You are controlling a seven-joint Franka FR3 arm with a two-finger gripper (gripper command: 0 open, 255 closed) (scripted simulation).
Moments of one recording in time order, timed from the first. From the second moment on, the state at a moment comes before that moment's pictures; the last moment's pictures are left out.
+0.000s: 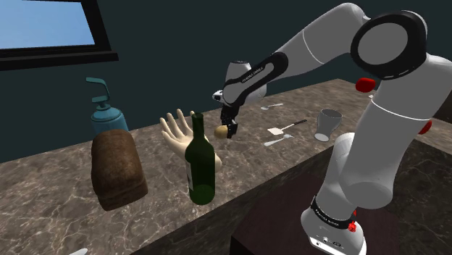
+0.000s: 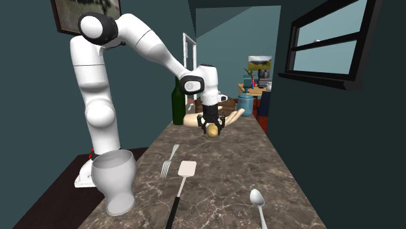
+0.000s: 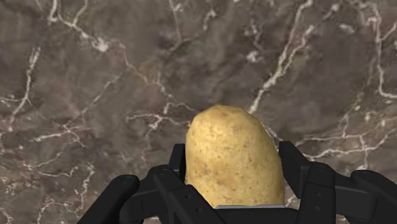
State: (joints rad) arm 0.31 -0.04 -0.42 -2.38 0.08 2.43 -1.21
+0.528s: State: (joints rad) arm 0.30 -0.12 -0.41 -2.34 0.04 2.32 -1.17
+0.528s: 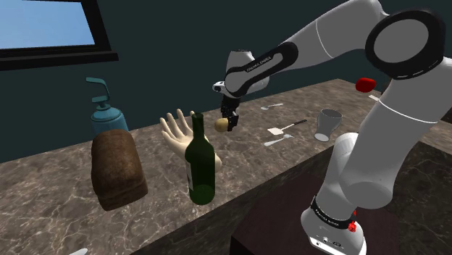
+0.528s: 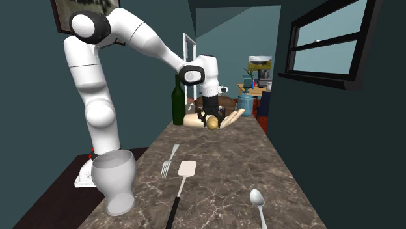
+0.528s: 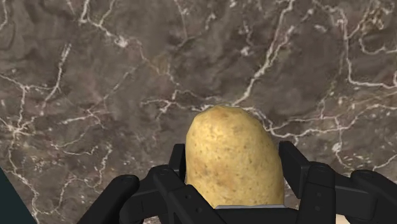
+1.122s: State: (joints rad) arm 0.30 -0.18 -0.40 -2.27 0.00 2.20 -1.14
